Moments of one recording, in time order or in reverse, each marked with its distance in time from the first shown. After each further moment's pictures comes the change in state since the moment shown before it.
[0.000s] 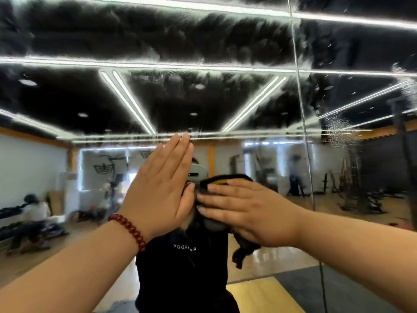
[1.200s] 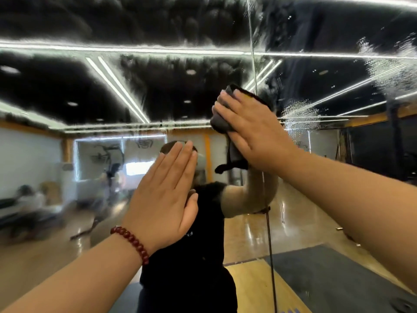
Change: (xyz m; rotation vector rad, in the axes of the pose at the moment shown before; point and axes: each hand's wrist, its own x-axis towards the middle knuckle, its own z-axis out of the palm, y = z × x) left_hand 0.014 0.108 0.029 -0.025 -0.043 0.000; right_hand -0.055 0.108 -0.028 -0.077 0.188 0.484
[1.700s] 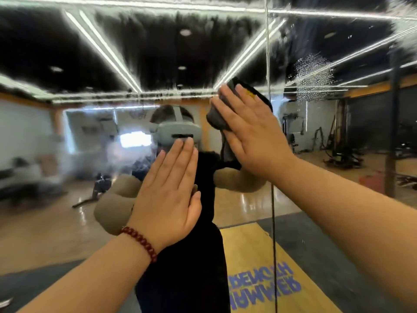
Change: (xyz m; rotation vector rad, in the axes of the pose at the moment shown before) left_hand -0.063 0.025 0.013 -0.049 -0.041 -0.030; right_hand -0.056 -0.074 0.014 0.026 0.026 0.145
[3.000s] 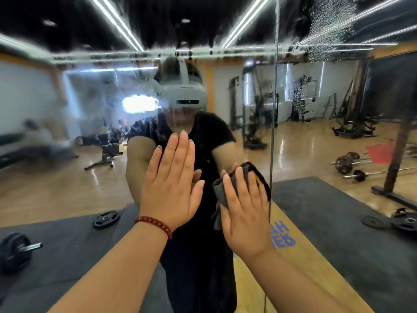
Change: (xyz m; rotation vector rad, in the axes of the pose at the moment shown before) left_hand -0.066 0.042 0.028 0.050 -0.030 -0.135; right_hand -0.210 -0.131 0.035 0.051 -0.200 0.398
